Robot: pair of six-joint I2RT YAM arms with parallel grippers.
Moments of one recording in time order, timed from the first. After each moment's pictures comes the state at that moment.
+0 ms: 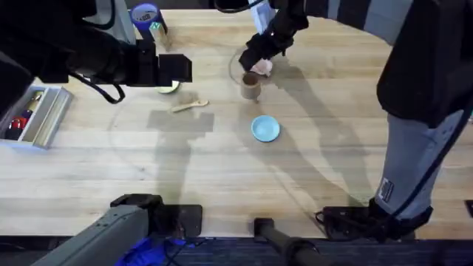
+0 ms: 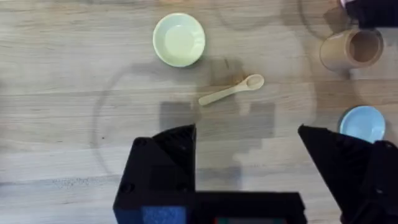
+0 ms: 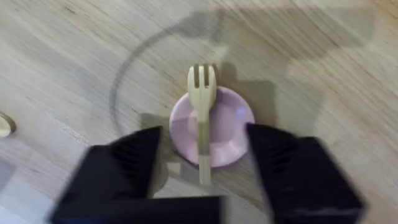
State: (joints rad) left arm -0.01 1.15 1.15 -1.06 0.09 -0.02; right arm 0.42 2.24 1.86 -0.84 -0.13 -0.18
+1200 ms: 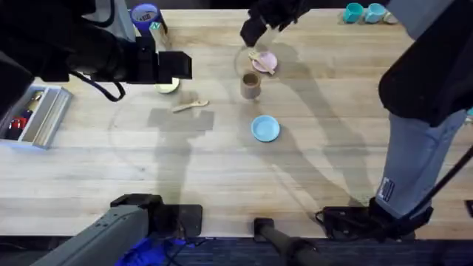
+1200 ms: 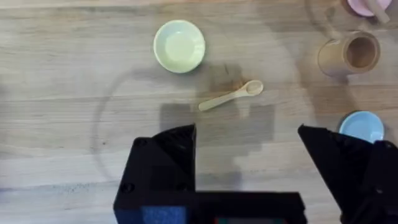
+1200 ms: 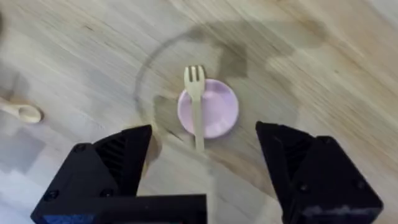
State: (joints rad) left arm -0.01 1.15 1.15 -1.03 0.09 -0.02; right arm 0.39 2.24 2.20 -1.15 -0.07 -0.19
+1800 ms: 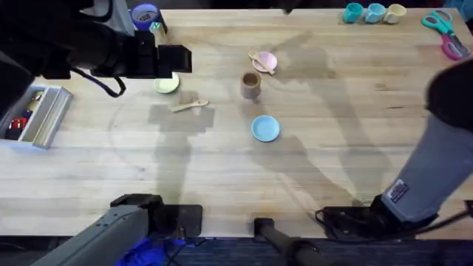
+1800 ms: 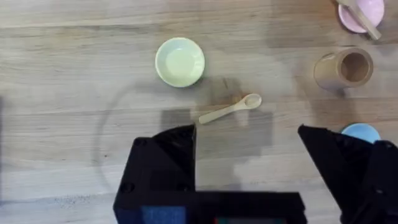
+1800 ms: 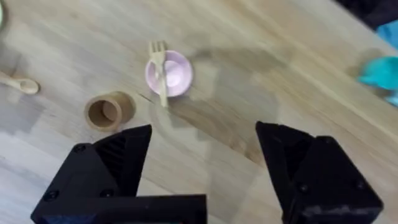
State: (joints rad) left arm -0.01 1.15 1.15 -0.98 0.09 -0.02; right arm 0.27 2.08 2.36 -1.38 -0.06 -0.27
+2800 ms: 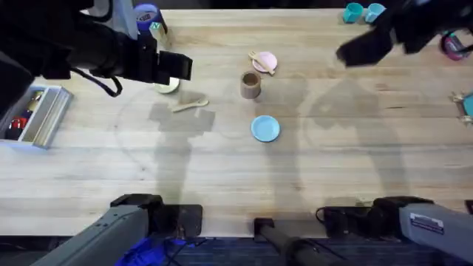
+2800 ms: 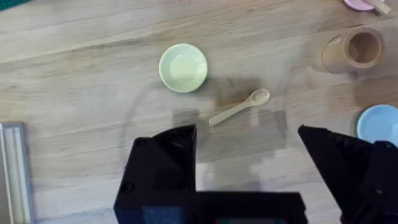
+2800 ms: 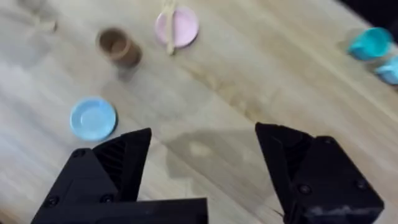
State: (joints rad) left arm -0.01 1.15 1.15 -0.98 0.09 0.14; right arm 0.03 1.32 1.38 -1.02 -0.34 -0.57
